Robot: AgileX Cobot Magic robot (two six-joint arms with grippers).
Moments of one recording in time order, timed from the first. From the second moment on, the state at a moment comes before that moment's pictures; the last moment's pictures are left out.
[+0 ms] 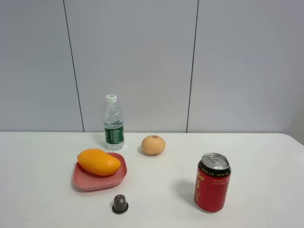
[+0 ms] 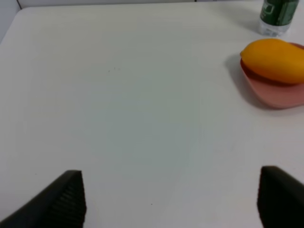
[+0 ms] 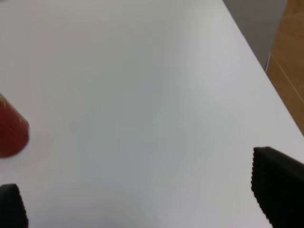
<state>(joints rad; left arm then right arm) 0.07 -0.01 -0.51 -0.01 1.06 0.04 -0.04 0.00 -0.52 -0.03 1.11 0.07</state>
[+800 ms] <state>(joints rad) 0.07 -0.01 -0.51 -0.01 1.06 0.04 -0.04 0.00 -0.50 -0.03 1.06 0.07</state>
